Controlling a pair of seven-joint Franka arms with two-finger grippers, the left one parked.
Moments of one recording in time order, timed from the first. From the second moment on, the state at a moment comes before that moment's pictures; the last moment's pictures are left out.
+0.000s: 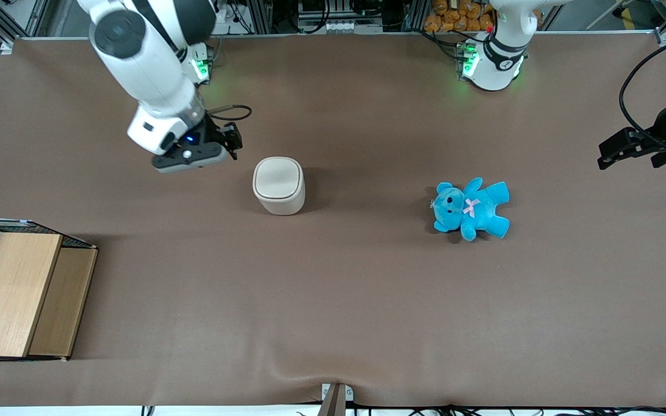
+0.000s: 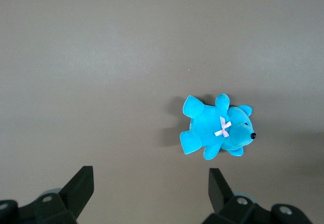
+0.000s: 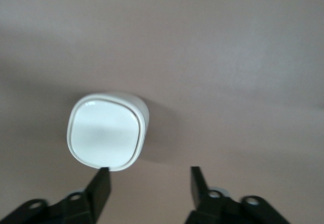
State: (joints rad) arm 0.30 0.00 0.22 -1.96 0.04 1.95 0.28
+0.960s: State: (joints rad) arm 0.36 0.19 0.25 -2.09 0.04 2.23 0.47
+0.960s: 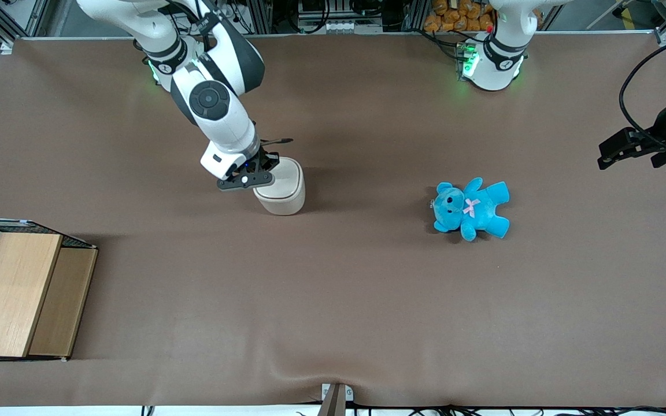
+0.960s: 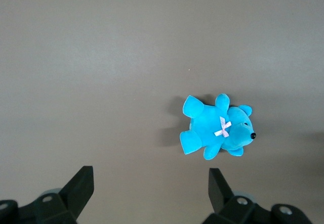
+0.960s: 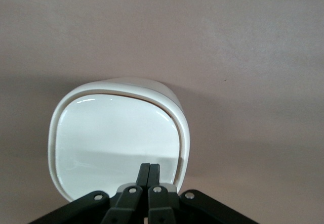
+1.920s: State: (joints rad) arm 0.36 0.22 0.25 -2.10 0.04 2.26 0.50
